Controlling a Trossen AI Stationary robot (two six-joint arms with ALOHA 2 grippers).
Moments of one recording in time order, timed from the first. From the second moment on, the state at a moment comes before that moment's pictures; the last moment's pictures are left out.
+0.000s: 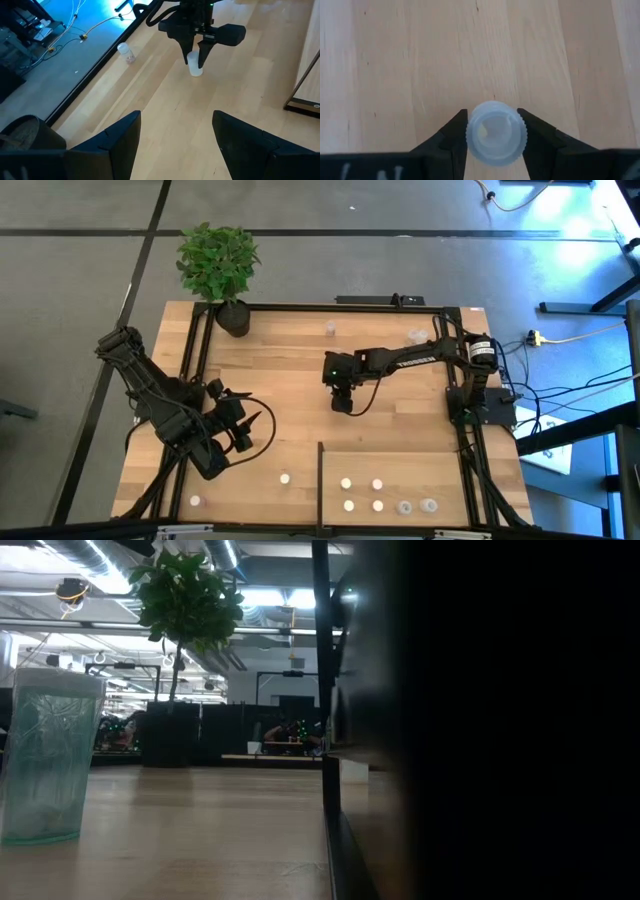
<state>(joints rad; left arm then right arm) -0.80 1.37 1.20 -1.30 -1.03 -1.19 -0.10 1.90 1.22 -0.43 -0.02 0.03</state>
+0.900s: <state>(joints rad) -0.80 1.37 1.20 -1.30 -1.03 -1.19 0.02 1.90 1.50 -0.82 0.07 0.08</state>
